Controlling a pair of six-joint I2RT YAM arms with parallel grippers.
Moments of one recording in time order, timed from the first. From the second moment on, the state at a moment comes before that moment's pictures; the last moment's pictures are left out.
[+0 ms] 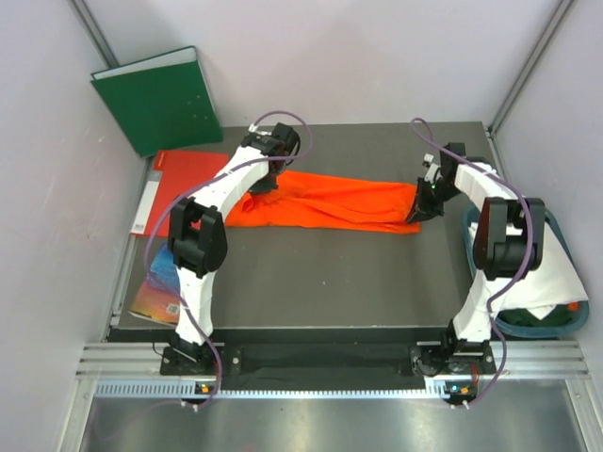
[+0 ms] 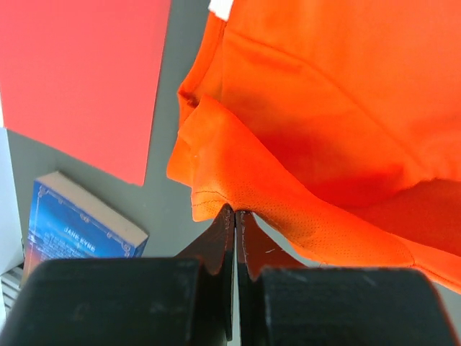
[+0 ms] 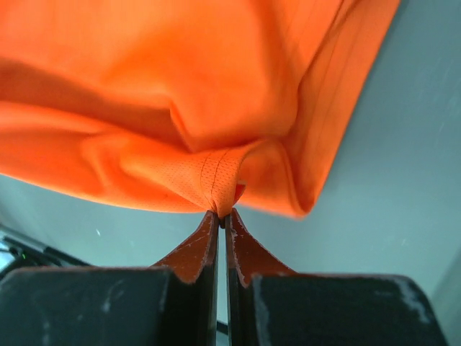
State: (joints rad) left arm -0.45 2.09 1.93 -1.12 -0.59 -0.53; right arm -0.02 1.88 1.39 -0.85 -0.41 0.17
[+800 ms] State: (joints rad) left arm -0.45 2.20 2.05 -1.10 -0.62 -0.43; right arm -0.02 2.01 1.55 -0.69 -0.25 0.31
